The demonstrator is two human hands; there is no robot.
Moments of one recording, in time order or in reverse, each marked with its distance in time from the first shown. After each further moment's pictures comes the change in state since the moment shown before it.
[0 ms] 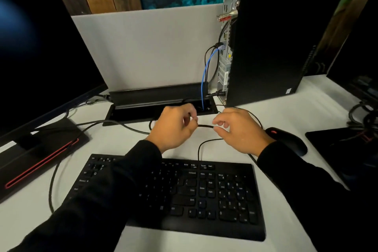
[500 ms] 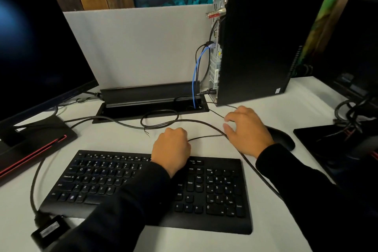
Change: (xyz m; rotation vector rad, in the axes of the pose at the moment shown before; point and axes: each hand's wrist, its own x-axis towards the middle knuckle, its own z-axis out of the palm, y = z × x) left_hand -0.040 0.033 0.048 0.335 -0.151 -0.408; right_hand -0.032 0.025 -0.006 -0.162 0.068 0.223
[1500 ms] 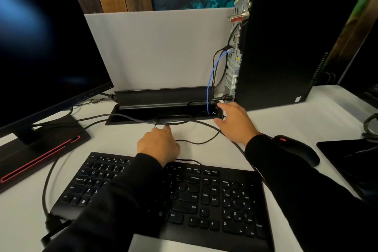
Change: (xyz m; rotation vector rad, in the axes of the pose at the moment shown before) left_hand 0.021 -0.048 -0.031 0.200 -0.139 -0.254; right_hand 0.071 -0.039 0.038 0.216 -0.158 0.100
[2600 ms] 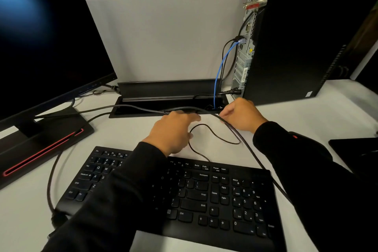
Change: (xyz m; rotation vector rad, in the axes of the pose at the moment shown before) left_hand 0.032 -0.008 0.000 -0.127 0.045 0.460; right_hand 0.025 0.006 -0.001 0.017 -0.063 -0.031
